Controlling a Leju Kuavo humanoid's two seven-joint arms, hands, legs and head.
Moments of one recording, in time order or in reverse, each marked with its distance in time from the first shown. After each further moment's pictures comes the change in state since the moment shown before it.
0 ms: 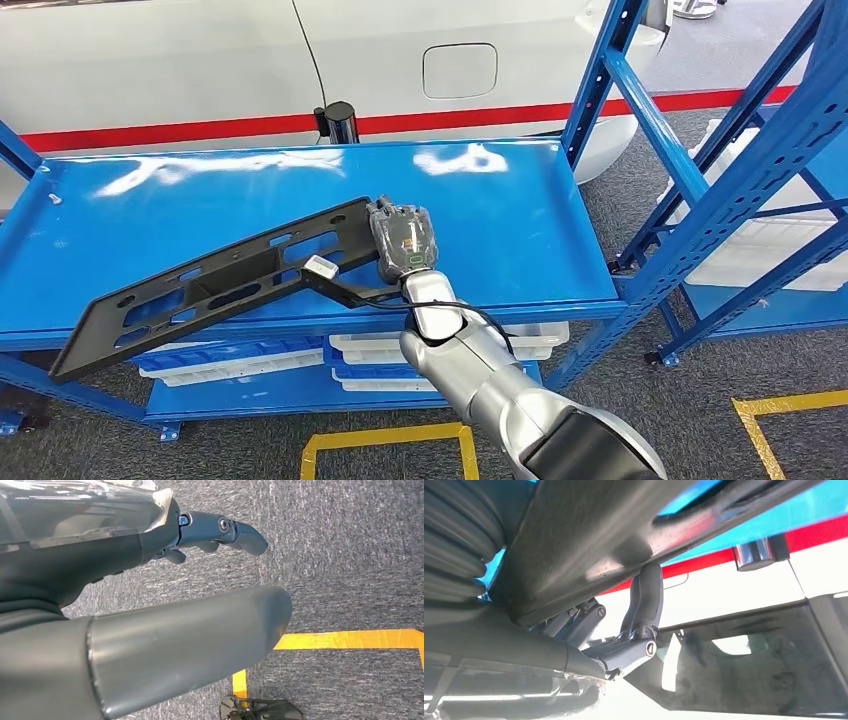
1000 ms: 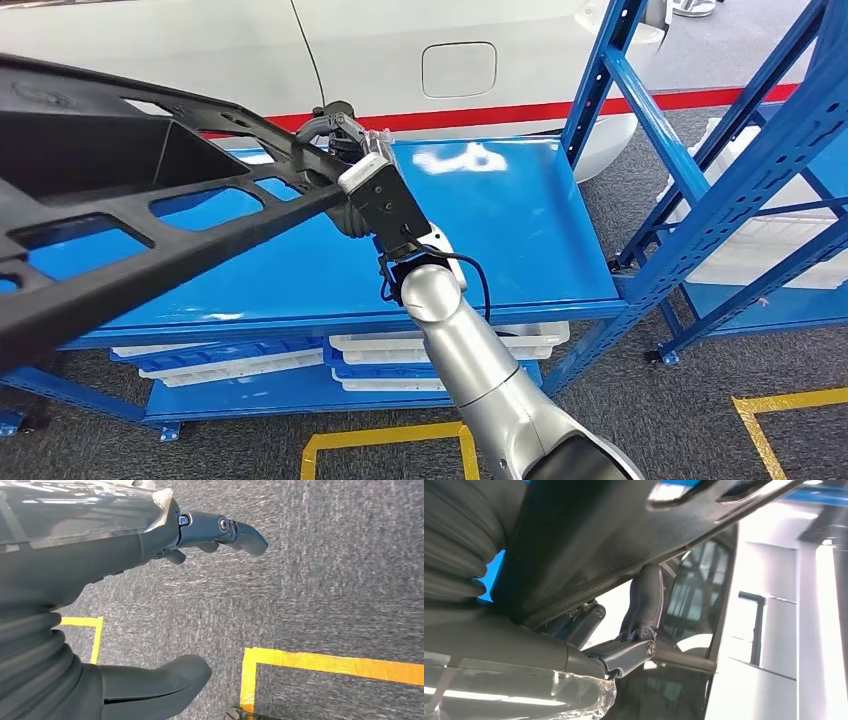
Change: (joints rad) left arm 0.017 0.000 0.091 0.000 0.004 0.063 0.014; right arm 0.080 0.064 -0.138 -0.582 -1.086 0.492 -0.564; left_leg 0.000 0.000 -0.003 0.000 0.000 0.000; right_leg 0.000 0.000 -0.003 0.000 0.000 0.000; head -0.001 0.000
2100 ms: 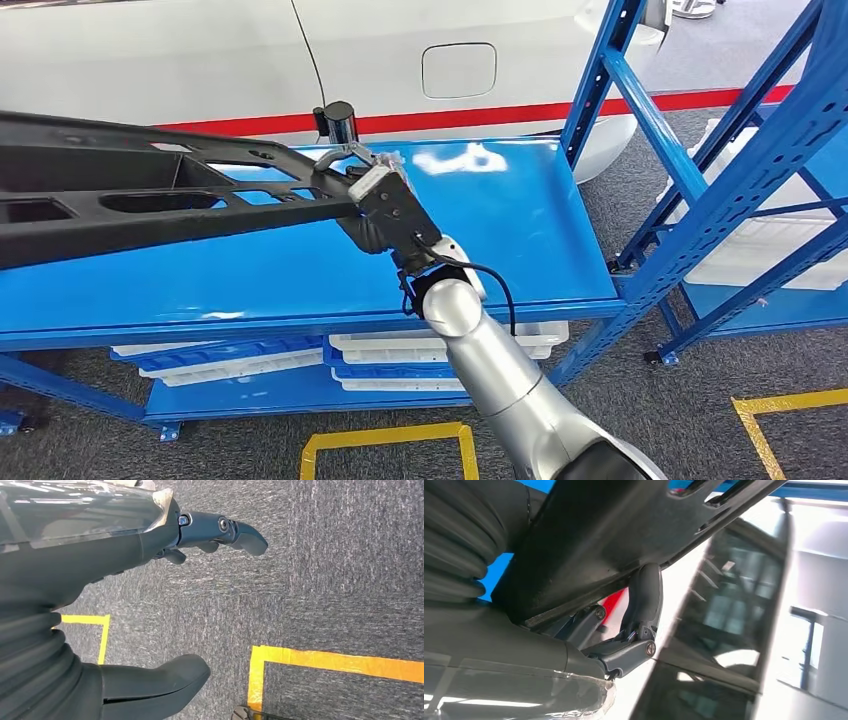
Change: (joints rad) left arm 0.000 0.000 0.027 0.000 -0.034 -0.020 0.013; right arm 0.019 -0.107 0.100 -0.032 -0.022 -0.021 0.160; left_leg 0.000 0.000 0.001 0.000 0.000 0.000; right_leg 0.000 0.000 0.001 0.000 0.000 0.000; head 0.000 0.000
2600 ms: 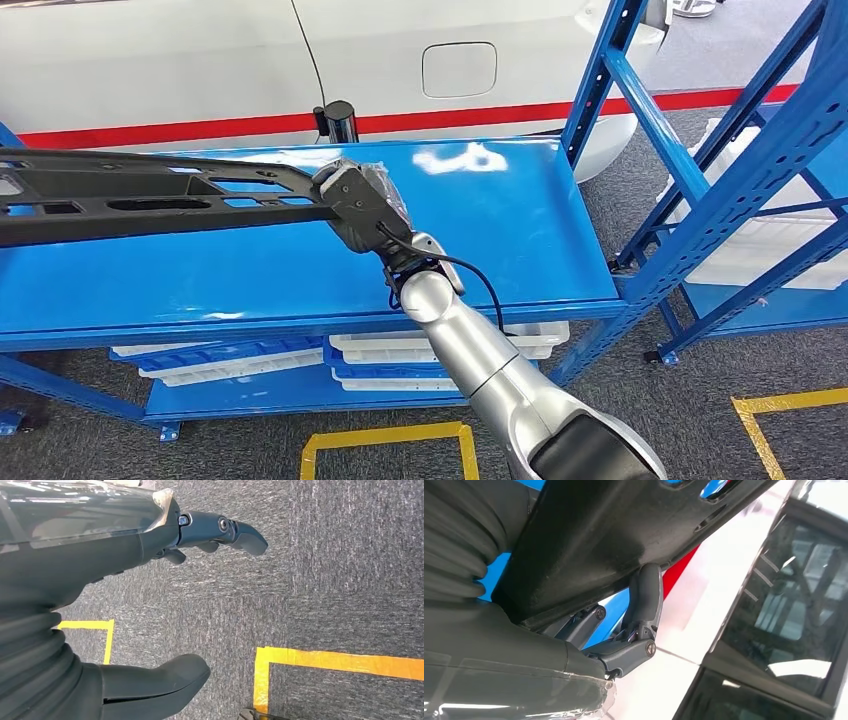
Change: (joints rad) left arm -0.001 0.000 0.000 0.000 -0.025 -0.009 0.014; right arm -0.087 0.039 0.002 0.261 0.044 -0.072 0.021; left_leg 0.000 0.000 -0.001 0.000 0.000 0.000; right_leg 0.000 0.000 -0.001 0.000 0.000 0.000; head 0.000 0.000
